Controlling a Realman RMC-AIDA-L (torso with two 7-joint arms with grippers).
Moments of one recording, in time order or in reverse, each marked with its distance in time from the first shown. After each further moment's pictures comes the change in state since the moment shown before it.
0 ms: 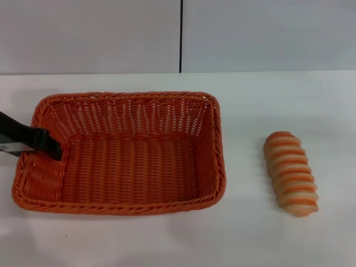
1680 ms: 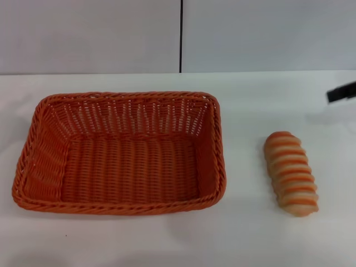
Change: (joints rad) left arm 0.378 0.012 -0.529 -0.330 -1.147 -0.122 1.269; right arm 0.096 0.034 -0.468 -0.863 -1.259 -0.314 1.741
